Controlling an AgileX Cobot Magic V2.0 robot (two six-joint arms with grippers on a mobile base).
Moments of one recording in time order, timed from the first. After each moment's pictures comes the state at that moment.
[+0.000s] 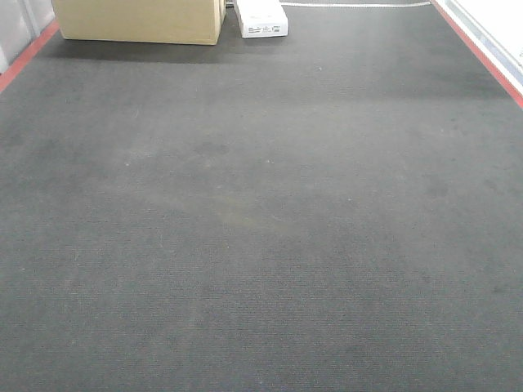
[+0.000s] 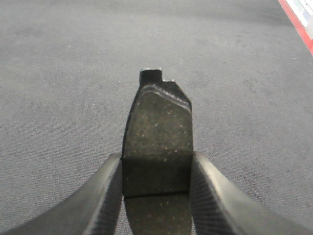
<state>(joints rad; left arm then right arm) -0.02 0.48 -0.50 -0.03 0.56 0.07 0.00 0.36 -0.44 0.10 0.61 -0.19</state>
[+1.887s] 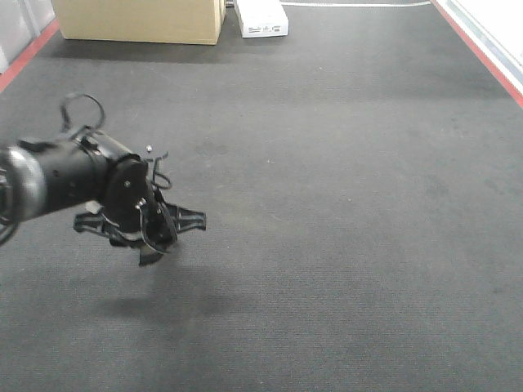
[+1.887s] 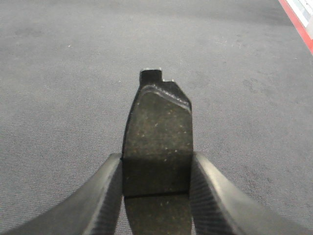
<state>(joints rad) -0.46 1.85 -1.26 0.23 0.78 -0.64 0.00 0.36 -0.44 0.10 0.61 -0.19</state>
